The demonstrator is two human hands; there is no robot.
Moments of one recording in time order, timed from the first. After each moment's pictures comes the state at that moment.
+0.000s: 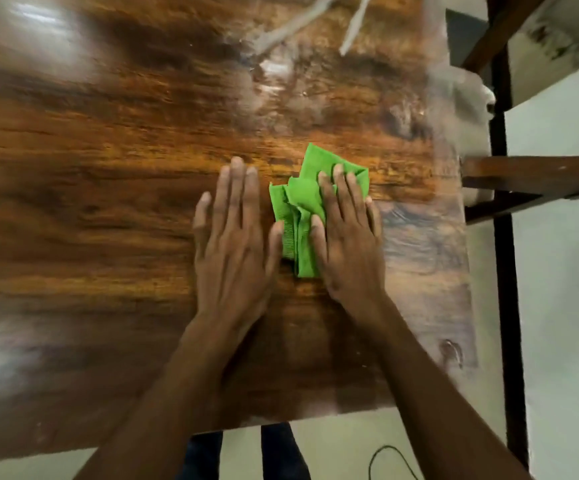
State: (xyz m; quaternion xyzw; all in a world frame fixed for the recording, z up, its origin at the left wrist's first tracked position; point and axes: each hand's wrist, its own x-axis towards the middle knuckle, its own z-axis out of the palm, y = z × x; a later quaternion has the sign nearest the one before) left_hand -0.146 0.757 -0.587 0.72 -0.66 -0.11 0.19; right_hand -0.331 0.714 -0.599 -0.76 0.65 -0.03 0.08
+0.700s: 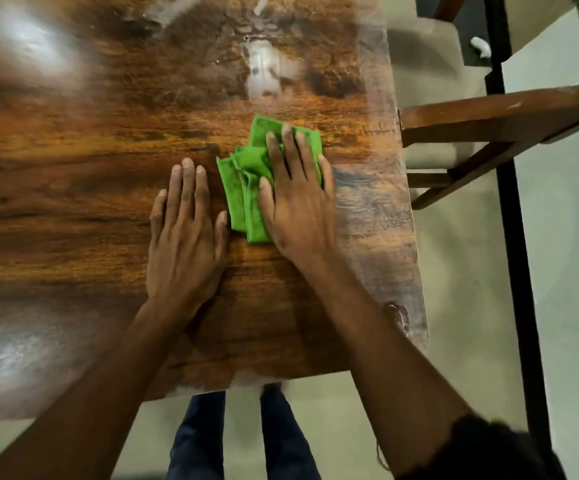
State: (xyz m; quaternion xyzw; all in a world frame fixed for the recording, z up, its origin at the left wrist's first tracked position) left_hand -0.200 0.768 -0.608 0.70 -0.70 -0.09 0.09; right_hand -0.372 0.704 -0.604 -0.75 0.65 -0.07 0.09
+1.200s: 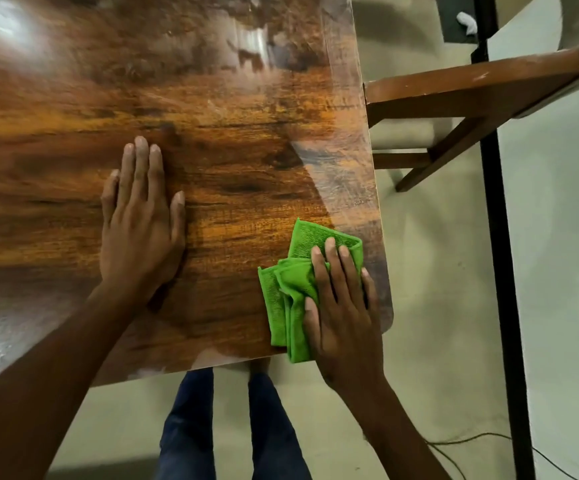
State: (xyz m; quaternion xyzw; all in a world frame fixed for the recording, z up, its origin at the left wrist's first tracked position) left_hand -0.205 0.770 -0.606 0.71 -0.69 -0.10 0.10; right_hand -0.485 0.896 -0.586 -0.73 0.67 0.00 0.12
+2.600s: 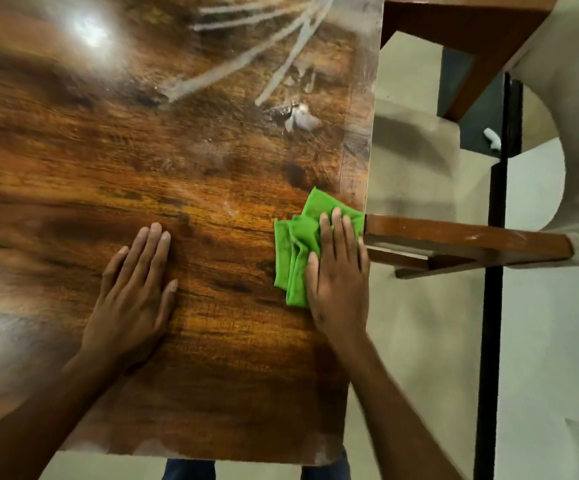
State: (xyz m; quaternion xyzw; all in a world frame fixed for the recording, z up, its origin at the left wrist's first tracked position) left_hand -0.209 0.763 -0.601 0.71 -0.68 -0.13 0.09; right_hand -0.510 0.657 -0.589 -0.76 0.63 -0.03 0.12
